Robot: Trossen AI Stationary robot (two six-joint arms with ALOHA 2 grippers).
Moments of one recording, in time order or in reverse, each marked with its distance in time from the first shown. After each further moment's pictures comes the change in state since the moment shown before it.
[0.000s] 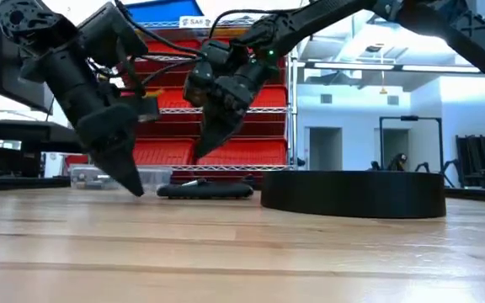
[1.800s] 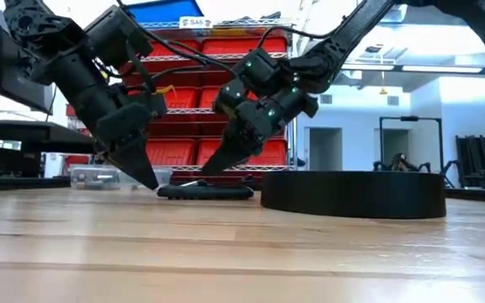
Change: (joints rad) left arm 0.057 0.003 -0.001 0.091 -0.023 0.088; right arm 0.024 -0.185 -0.642 0.812 0.046 0.226
